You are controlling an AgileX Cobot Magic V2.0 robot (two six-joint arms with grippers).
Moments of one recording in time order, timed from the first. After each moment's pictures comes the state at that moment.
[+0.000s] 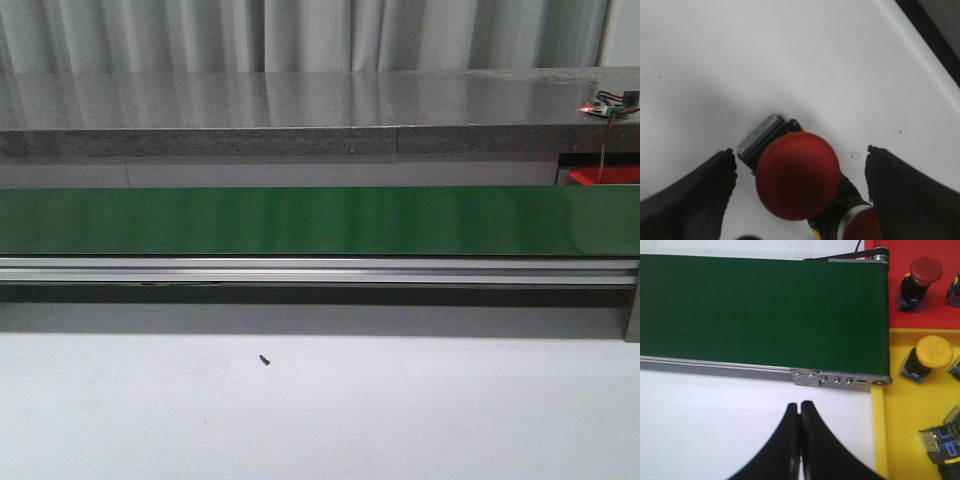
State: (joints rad) left arm 0.45 2.37 -2.12 -0.30 1.01 -0.24; right arm 0.04 0.90 -0.81 0.08 0.76 0.02
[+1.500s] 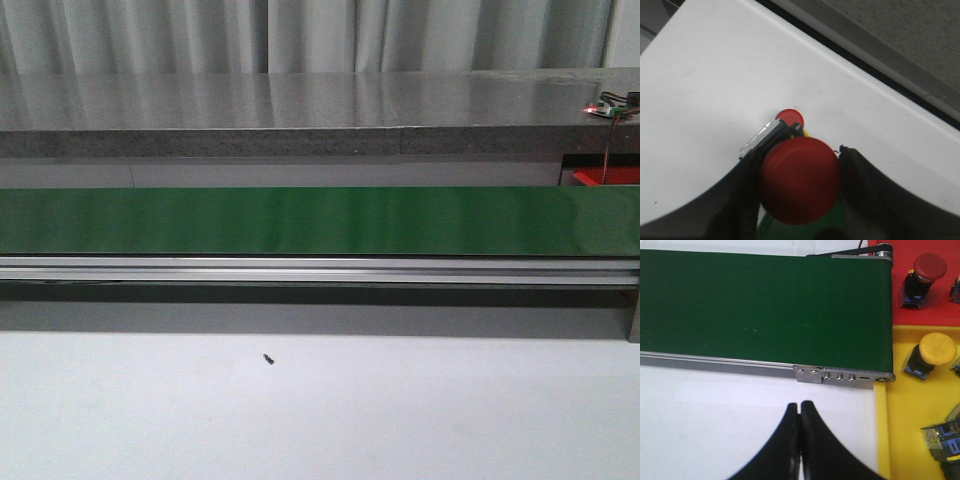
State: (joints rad) left arm 0.39 1.95 -2.12 -0.22 1.26 -0.12; right arm 0.04 0.90 -0.81 0.08 0.77 0.02
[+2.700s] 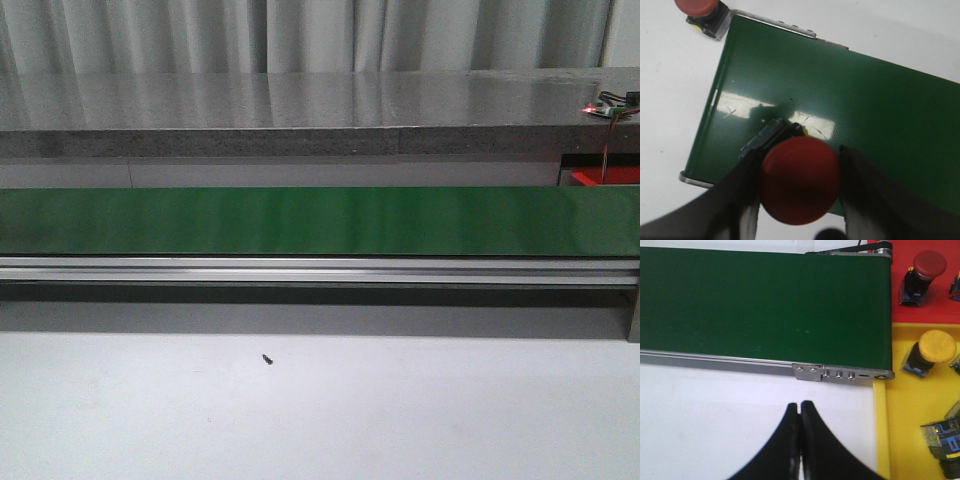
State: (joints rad) left arm 0.13 1.70 -1.49 -0.10 1.02 -0.09; right arm 0.04 0.90 -0.81 0.08 0.77 0.02
